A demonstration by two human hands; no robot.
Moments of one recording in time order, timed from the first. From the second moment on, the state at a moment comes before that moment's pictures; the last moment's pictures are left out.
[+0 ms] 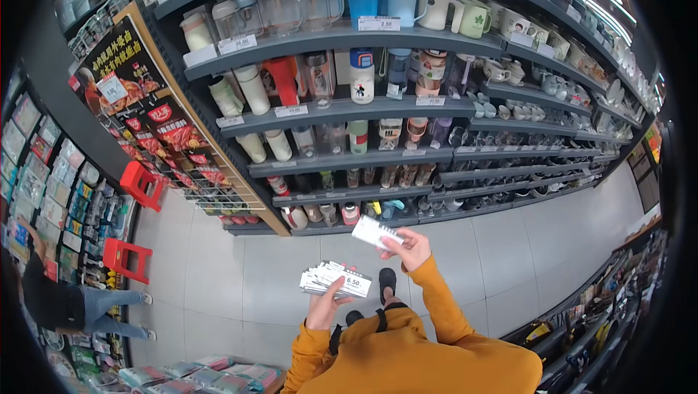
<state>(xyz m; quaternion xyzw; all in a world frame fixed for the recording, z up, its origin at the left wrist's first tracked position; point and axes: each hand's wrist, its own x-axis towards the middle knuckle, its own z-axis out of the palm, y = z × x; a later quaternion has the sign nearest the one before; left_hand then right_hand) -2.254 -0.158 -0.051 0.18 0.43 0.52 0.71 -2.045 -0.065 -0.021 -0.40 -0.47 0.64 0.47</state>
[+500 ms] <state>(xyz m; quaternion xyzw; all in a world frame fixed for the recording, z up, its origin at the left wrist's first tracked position) -2.278 -0.188 -0.040 0.20 0.42 0.53 0.71 -2.072 -0.082 0.028 -0.36 -0.50 0.57 0.53</state>
